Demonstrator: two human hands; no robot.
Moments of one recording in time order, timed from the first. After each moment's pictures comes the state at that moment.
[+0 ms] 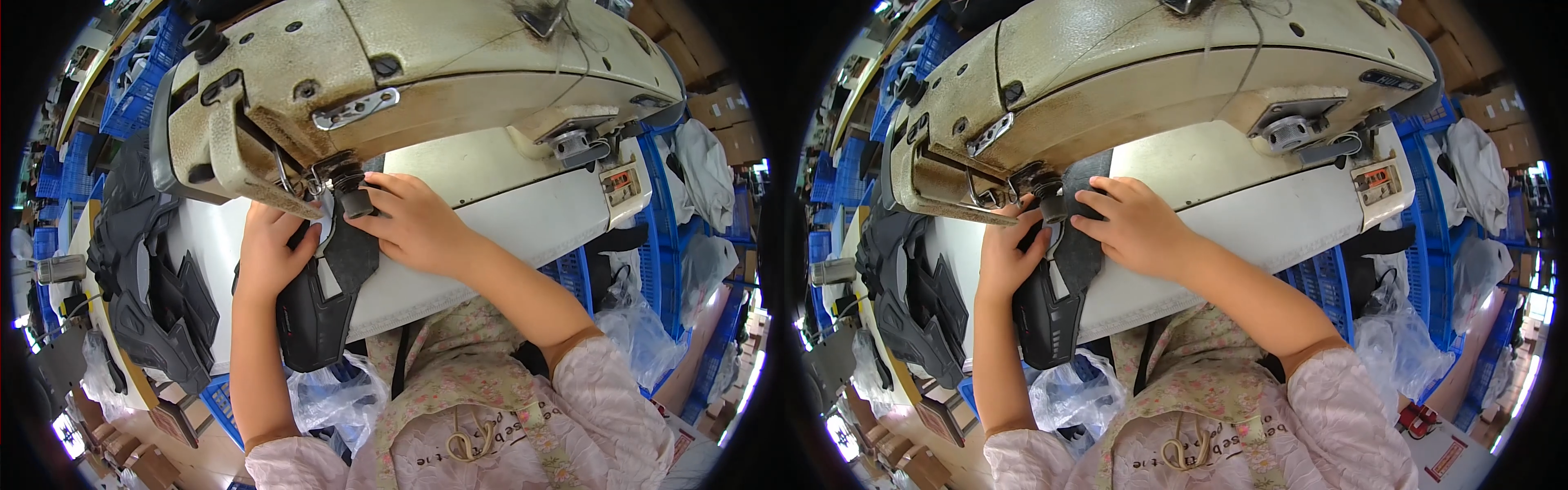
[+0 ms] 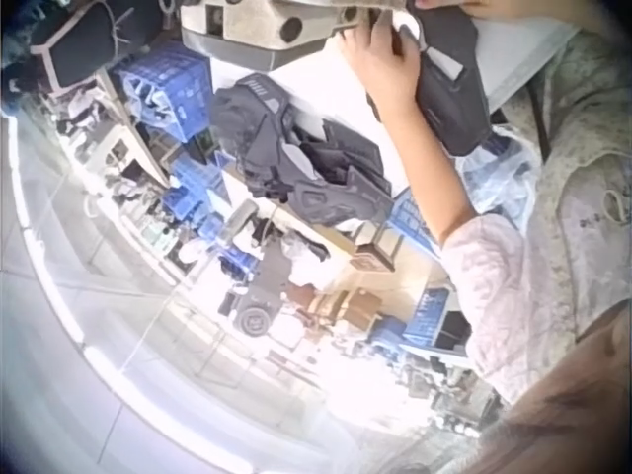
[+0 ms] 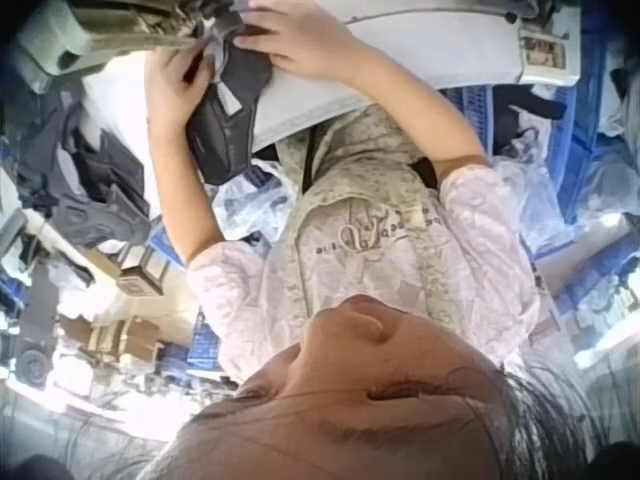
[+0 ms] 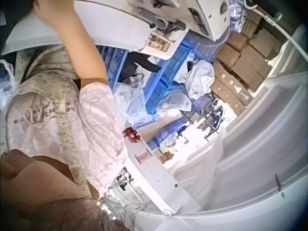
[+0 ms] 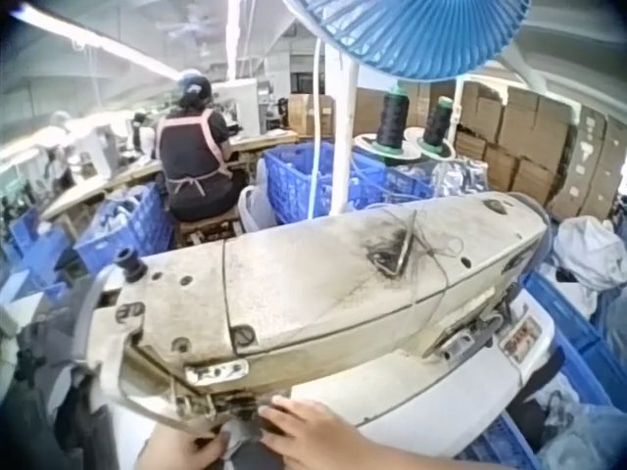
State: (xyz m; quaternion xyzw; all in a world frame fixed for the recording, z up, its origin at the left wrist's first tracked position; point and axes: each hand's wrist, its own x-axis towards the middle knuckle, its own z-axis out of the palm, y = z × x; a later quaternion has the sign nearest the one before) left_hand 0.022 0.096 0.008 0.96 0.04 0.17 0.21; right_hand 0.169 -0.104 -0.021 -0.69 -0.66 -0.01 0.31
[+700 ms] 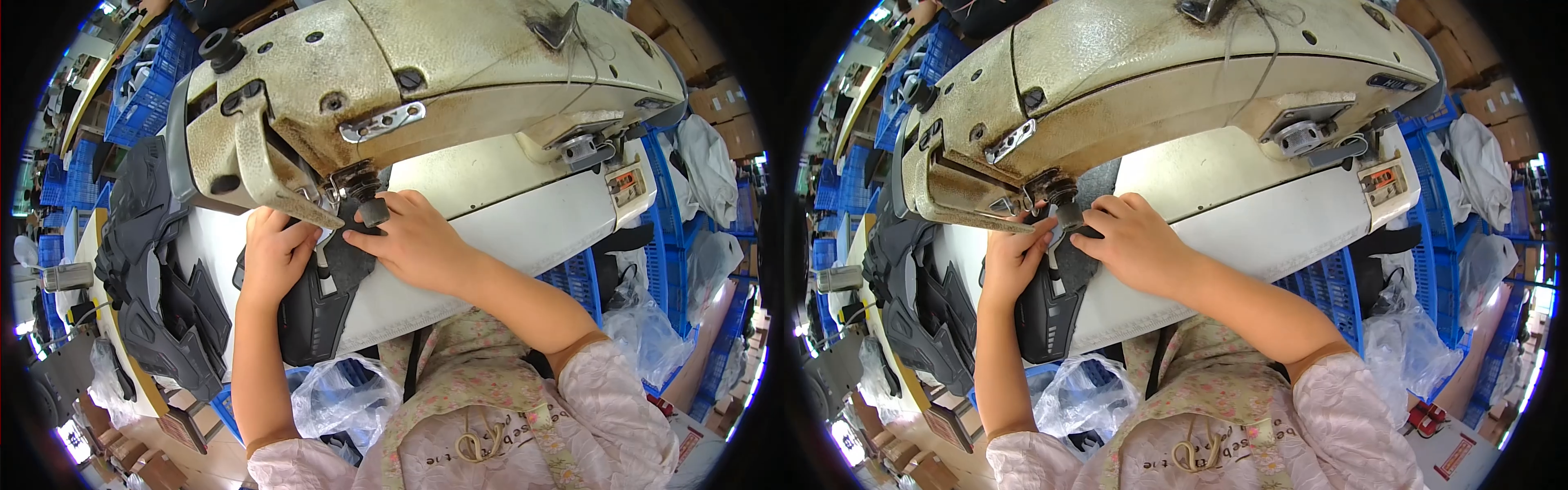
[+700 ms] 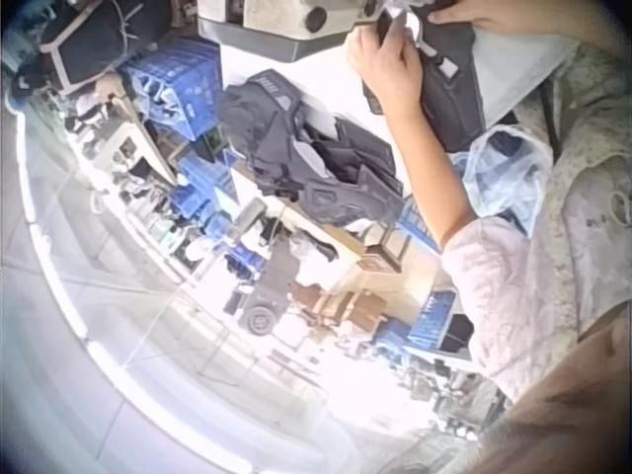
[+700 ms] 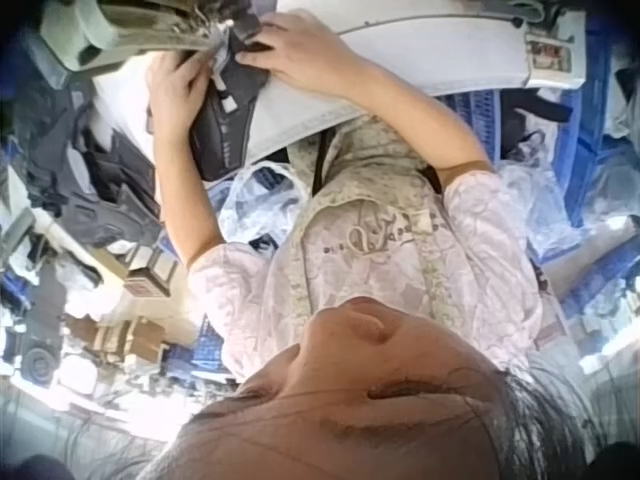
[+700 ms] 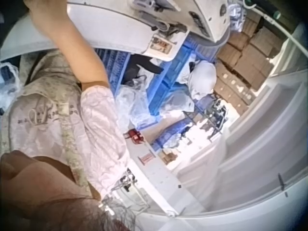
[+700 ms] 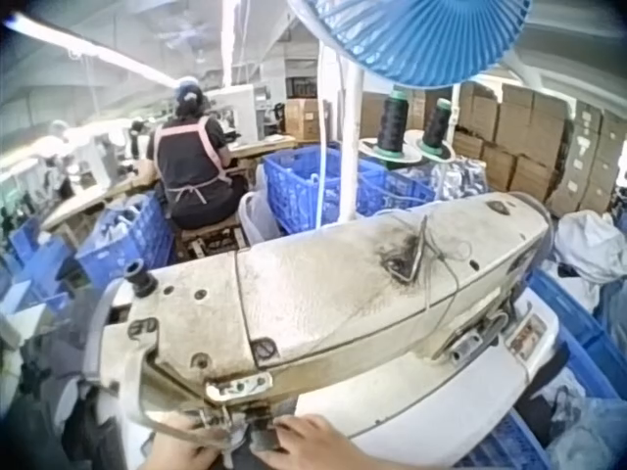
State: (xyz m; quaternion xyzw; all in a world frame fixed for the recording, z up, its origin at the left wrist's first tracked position) left_hand 0.013 0.114 0.001 0.97 0.05 0.15 0.19; right_hand 0.146 -0.093 -0.009 -0.72 -0.64 0.00 0.28
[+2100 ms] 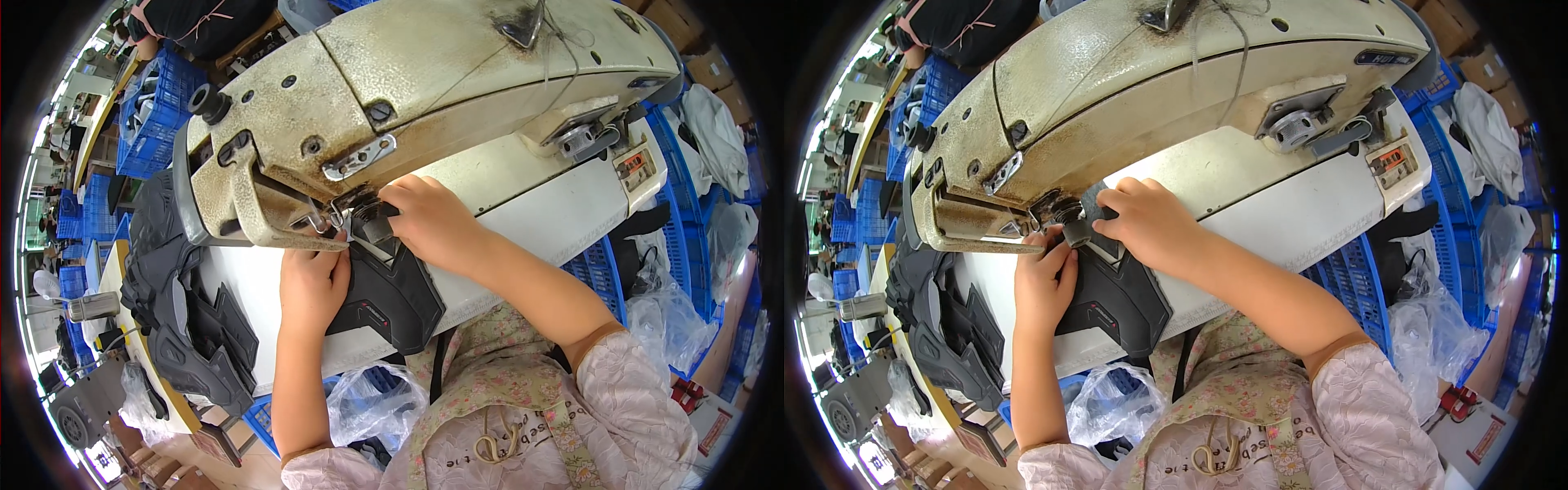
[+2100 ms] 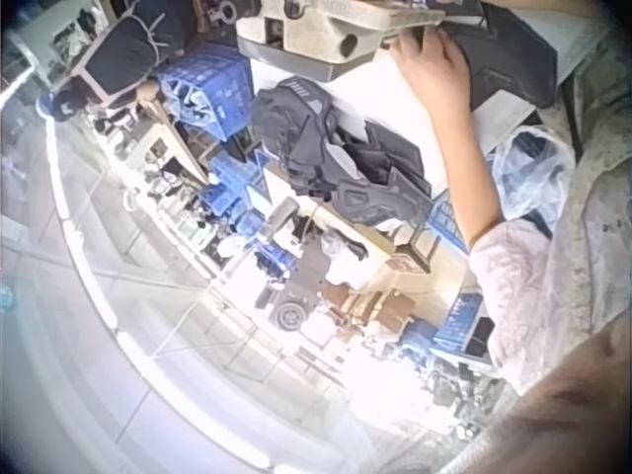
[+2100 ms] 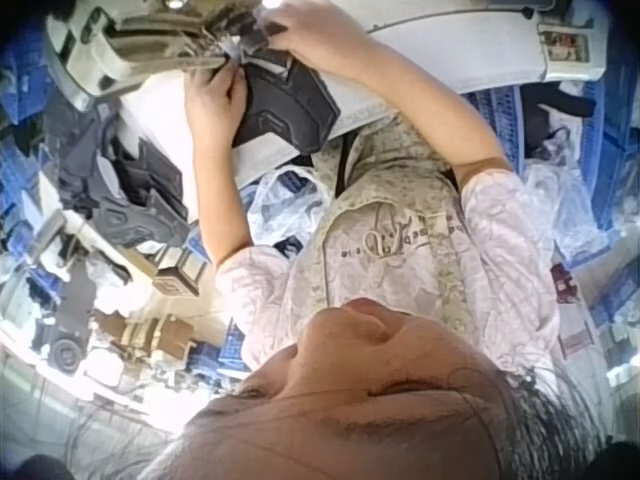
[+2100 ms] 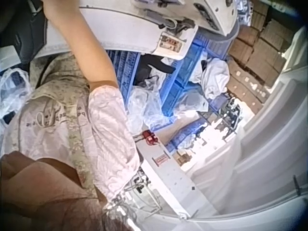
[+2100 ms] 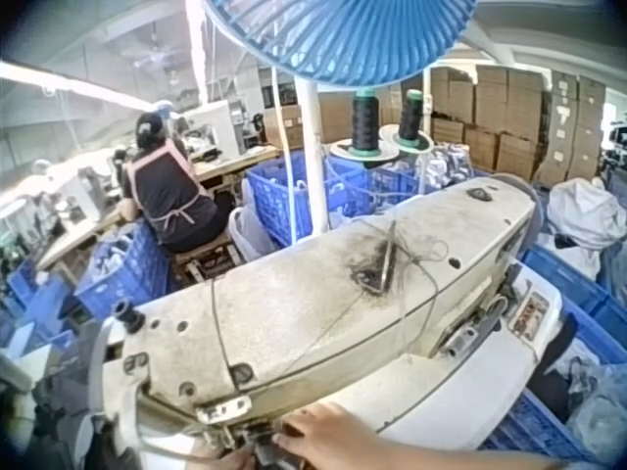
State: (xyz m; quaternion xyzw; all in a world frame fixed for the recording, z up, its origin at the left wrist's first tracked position) left_hand 0.024 0.071 0.017 0.96 0.08 0.19 0.20; right_hand 0.174 -0.087 -0.007 -0.73 -0.60 -0.05 0.31
